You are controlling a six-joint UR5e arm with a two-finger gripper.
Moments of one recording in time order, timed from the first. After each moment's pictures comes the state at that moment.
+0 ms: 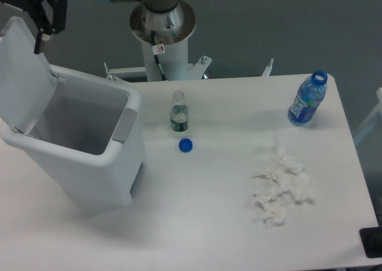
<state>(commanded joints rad) 2.05 -1.44 -1.53 -1.15 1.20 0.12</state>
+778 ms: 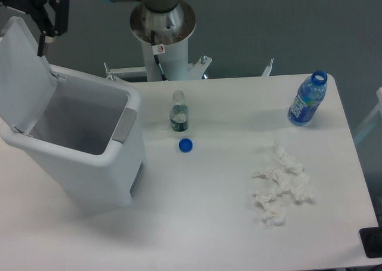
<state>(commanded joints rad) 2.05 -1.44 -1.53 -1.15 1.22 0.12</state>
